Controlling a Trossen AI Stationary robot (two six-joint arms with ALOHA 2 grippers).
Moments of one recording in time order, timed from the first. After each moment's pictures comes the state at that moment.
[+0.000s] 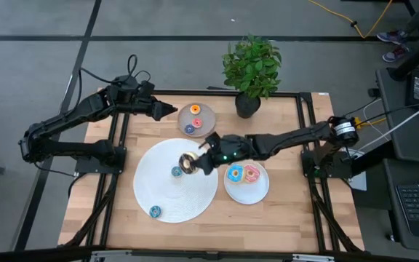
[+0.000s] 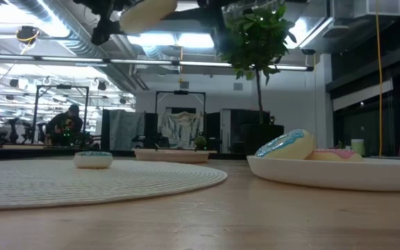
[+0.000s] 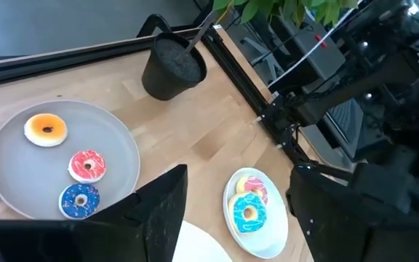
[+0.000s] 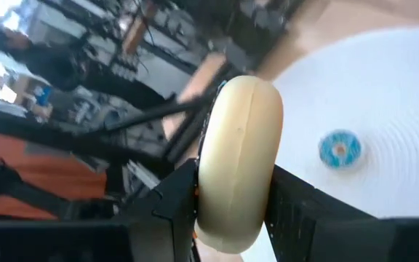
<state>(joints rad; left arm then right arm) 0.52 0.92 1.00 -0.50 0.23 -0.69 0.14 1.73 1.30 0.06 0.03 1.02</state>
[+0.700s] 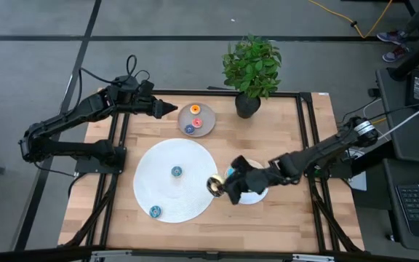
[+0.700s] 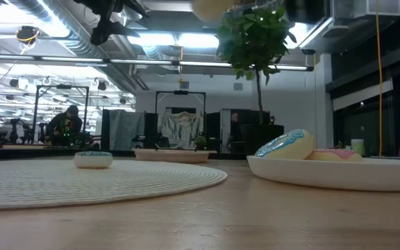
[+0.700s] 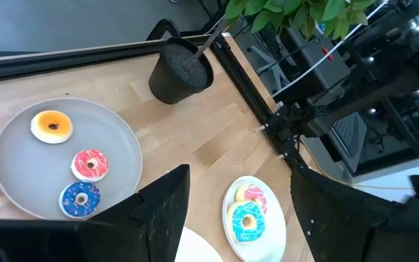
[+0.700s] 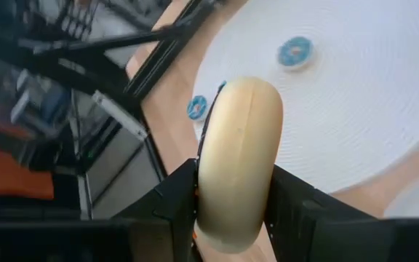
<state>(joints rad) 0.51 0.92 1.00 -0.50 0.19 -0.75 0.44 1.53 1.19 -0.26 0.31 1.12</state>
